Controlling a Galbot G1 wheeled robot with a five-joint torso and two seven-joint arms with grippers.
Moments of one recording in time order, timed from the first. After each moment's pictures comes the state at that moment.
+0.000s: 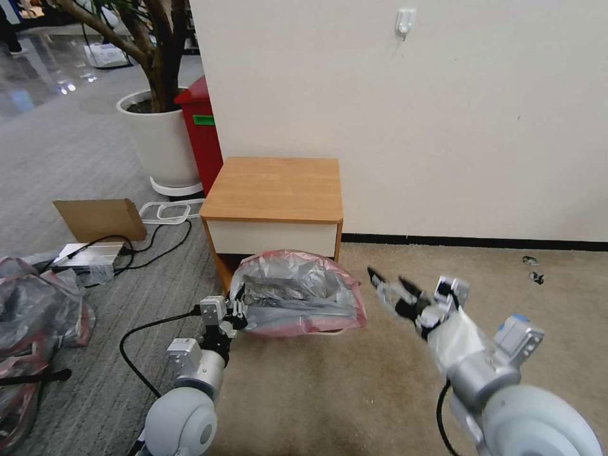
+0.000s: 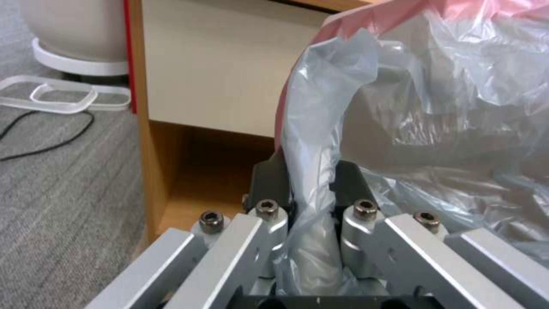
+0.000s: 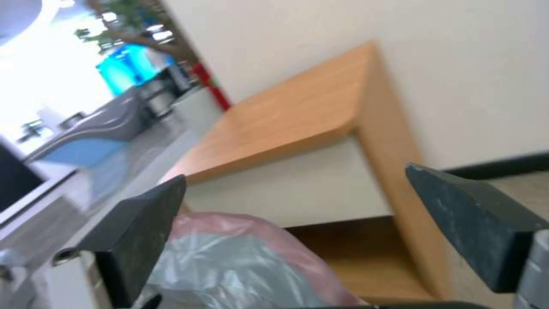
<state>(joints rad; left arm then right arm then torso) 1.53 -1.19 -0.35 -2.12 -0.49 0.12 -0.23 -1.41 1.11 0.36 2.35 0.89 -0.33 0.23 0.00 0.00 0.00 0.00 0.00</state>
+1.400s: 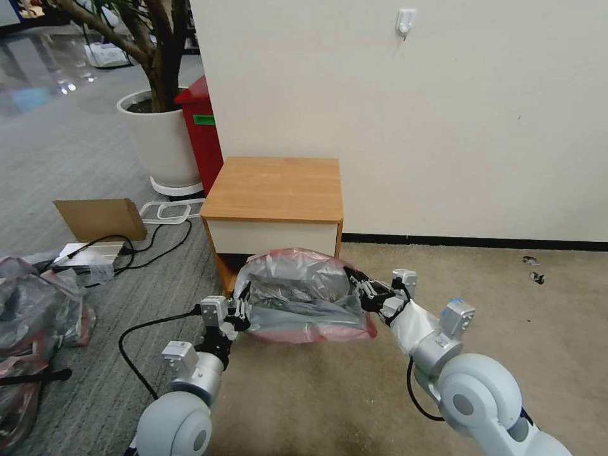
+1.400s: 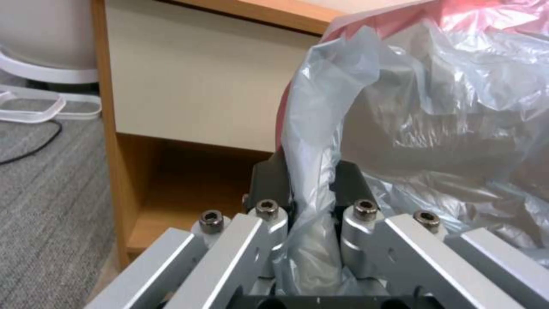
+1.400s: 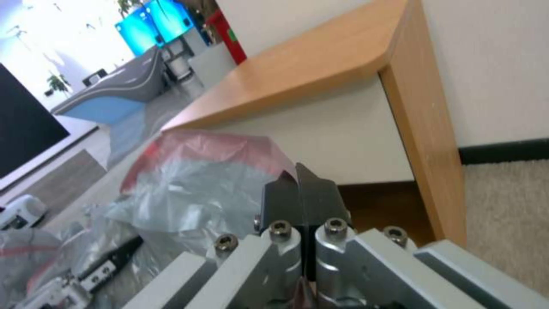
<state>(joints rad) 1.54 -1.20 -0.35 -2.14 -0.50 0.11 -0.16 -1.37 1.13 0.31 2.22 0.81 -0.35 0.08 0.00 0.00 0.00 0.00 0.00</state>
